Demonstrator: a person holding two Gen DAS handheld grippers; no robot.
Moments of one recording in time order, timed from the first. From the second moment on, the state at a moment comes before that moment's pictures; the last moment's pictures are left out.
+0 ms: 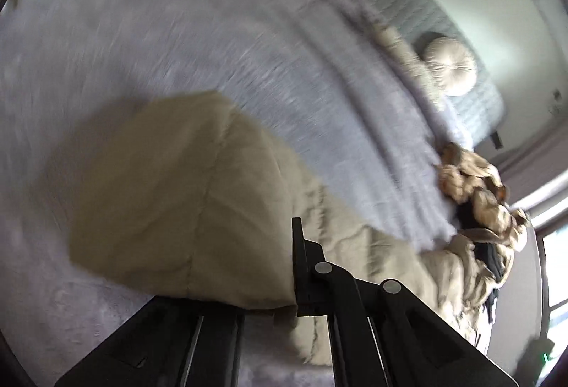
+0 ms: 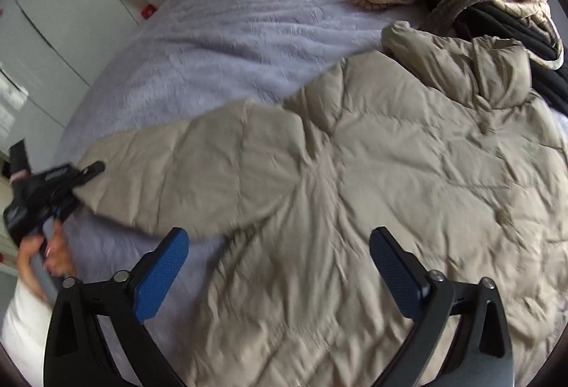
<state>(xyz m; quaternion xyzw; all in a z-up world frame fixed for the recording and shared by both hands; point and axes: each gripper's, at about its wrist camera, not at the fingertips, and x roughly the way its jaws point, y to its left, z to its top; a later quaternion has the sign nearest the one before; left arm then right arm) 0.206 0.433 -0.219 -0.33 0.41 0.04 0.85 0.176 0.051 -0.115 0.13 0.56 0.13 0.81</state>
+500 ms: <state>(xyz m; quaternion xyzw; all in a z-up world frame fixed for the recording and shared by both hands) 0.199 0.249 -0.084 -0.16 0.35 -0.13 0.91 0.219 0.066 -0.198 0.24 0.63 0.20 0.71</state>
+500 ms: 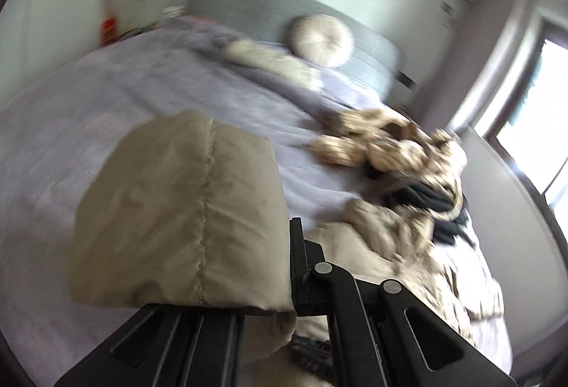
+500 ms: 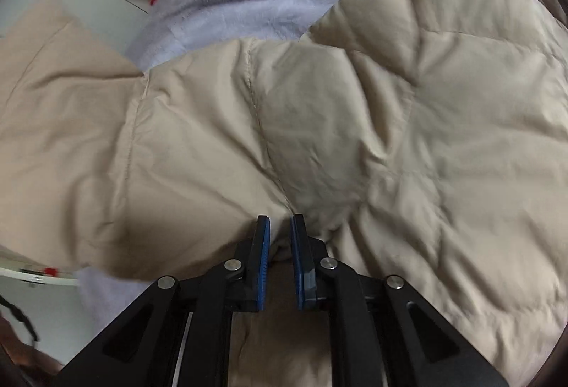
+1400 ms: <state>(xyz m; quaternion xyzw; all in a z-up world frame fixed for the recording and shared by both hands) 0.151 -0.029 -0.161 0.11 0.45 -0.23 0.86 0.152 -0.194 -0.161 0.20 0.58 0.01 0.79</state>
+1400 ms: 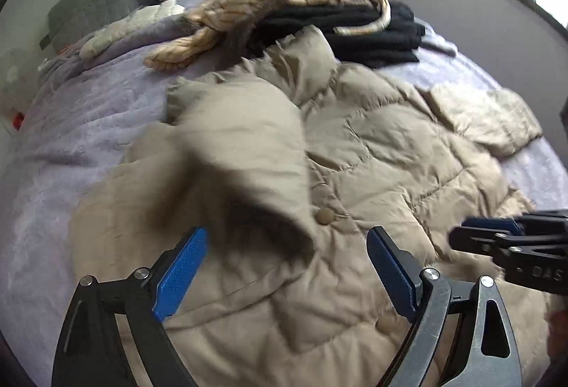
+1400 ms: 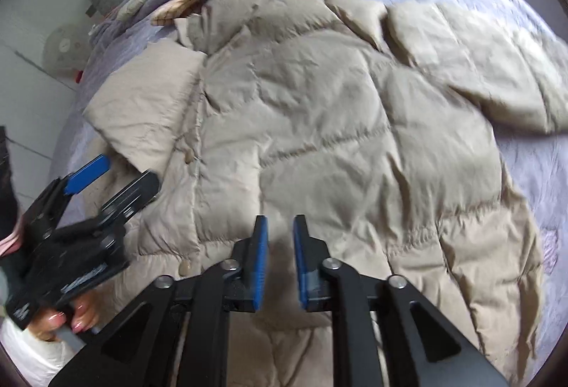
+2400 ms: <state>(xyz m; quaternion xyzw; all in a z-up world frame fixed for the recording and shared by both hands) 0.227 0.173 -0.199 -0.06 0.52 0.02 0.85 0.156 -0.253 -0.150 0.25 0.55 -0.10 0.79</state>
